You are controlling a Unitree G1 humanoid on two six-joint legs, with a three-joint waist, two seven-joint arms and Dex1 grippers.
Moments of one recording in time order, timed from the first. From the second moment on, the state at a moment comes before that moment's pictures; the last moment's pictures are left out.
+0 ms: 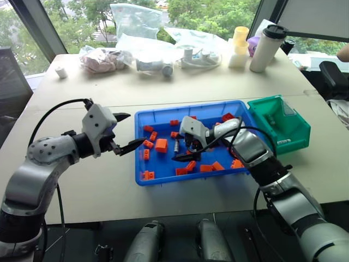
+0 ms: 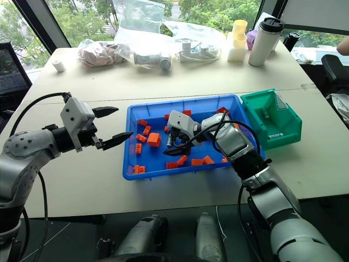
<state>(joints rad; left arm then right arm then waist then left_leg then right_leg) -0.25 0.78 0.14 -0.47 -0.46 0.56 -0.76 -0.79 -0.44 0.44 0.20 0.07 0.53 1.08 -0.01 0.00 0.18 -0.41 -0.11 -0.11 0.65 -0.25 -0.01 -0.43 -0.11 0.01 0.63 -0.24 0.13</state>
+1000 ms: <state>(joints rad) -0.25 0.76 0.09 -0.51 -0.46 0.56 -0.72 -0.80 -0.43 0.44 0.26 -0.03 0.46 1.06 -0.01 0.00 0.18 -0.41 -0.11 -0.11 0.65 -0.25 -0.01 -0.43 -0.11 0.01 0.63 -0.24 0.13</state>
